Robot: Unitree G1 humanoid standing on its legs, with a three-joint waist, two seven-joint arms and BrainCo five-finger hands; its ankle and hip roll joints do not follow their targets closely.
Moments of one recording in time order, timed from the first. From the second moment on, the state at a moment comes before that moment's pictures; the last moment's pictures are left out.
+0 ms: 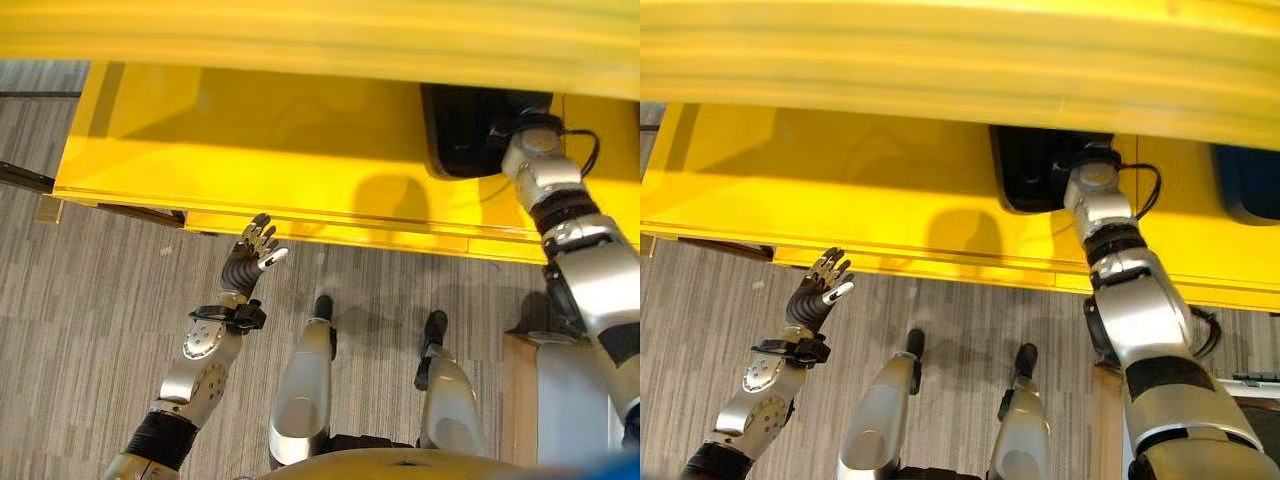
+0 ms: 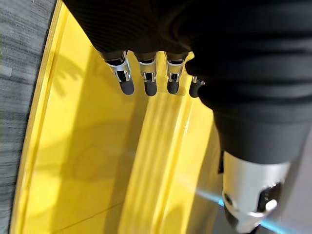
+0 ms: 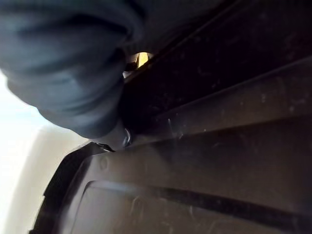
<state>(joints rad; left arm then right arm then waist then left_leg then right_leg) -0.02 0.49 -0.25 0.02 -0.73 -0.20 0.05 -1.35 -0.56 0.30 1.25 0.54 -0.09 -0.35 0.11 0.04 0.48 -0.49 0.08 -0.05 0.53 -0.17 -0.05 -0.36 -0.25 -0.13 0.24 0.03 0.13</state>
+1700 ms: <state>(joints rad) -0.05 0.54 -0.31 -0.02 -0.75 -0.21 0.09 -1.53 -0.57 0.41 1.38 0.70 -0.07 -0.36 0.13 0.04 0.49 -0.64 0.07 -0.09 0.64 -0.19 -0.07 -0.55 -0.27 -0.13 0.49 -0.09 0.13</state>
